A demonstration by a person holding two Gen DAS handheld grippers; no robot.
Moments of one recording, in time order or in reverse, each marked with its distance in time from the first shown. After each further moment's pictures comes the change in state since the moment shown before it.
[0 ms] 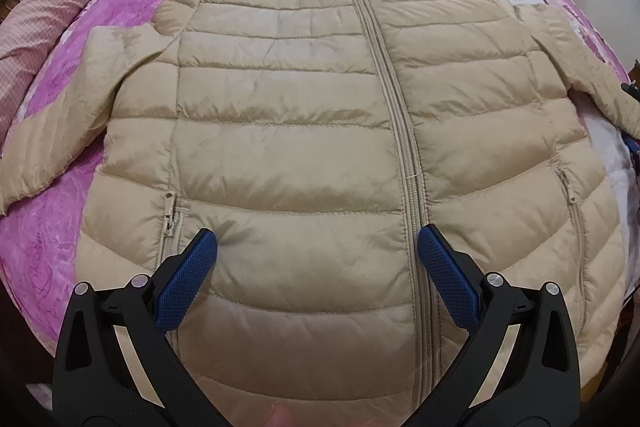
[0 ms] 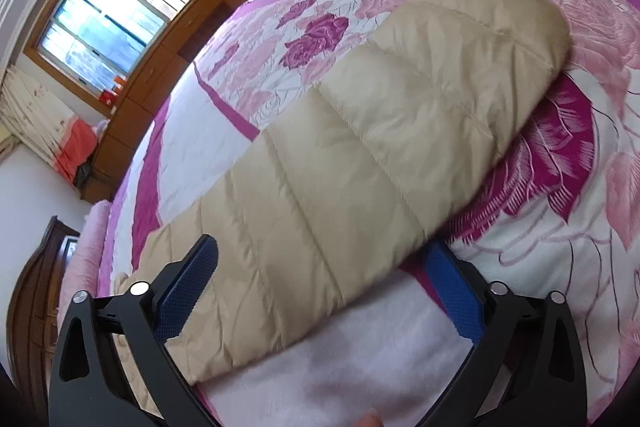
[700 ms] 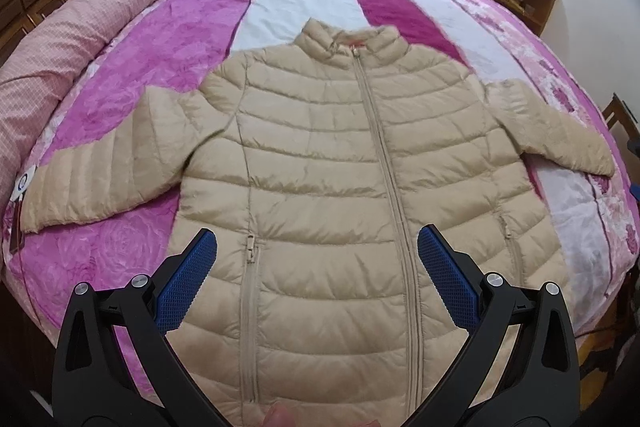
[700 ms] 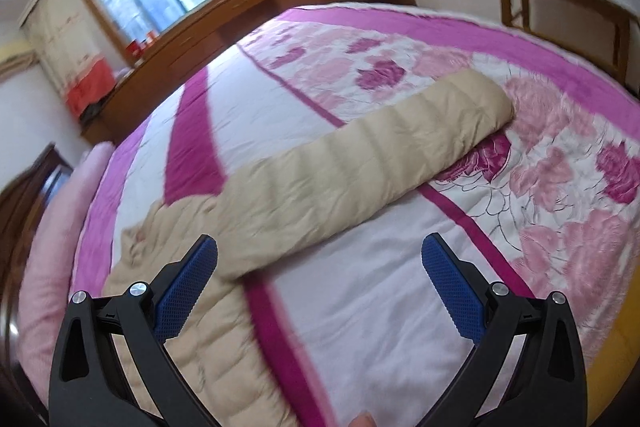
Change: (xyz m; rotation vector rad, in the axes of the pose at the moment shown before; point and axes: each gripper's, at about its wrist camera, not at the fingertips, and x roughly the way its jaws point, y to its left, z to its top) left arm -0.092 0.039 0.013 -0.030 -0.177 -0.038; right arm -0.123 0.086 -0.055 -0.227 -0.025 -0.049
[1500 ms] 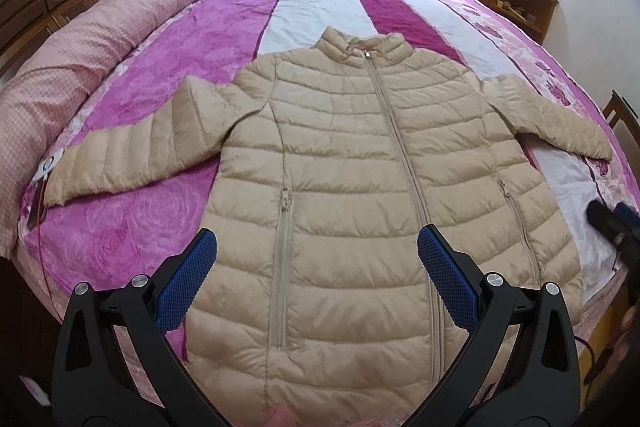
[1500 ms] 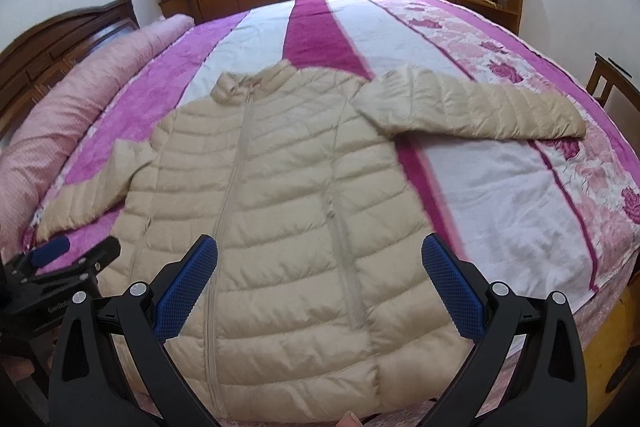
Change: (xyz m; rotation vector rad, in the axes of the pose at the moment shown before) left arm -0.052 0.021 -0.057 0.001 -0.102 0.034; right arm -0.078 0.164 -0.184 -0.520 0.093 0.044
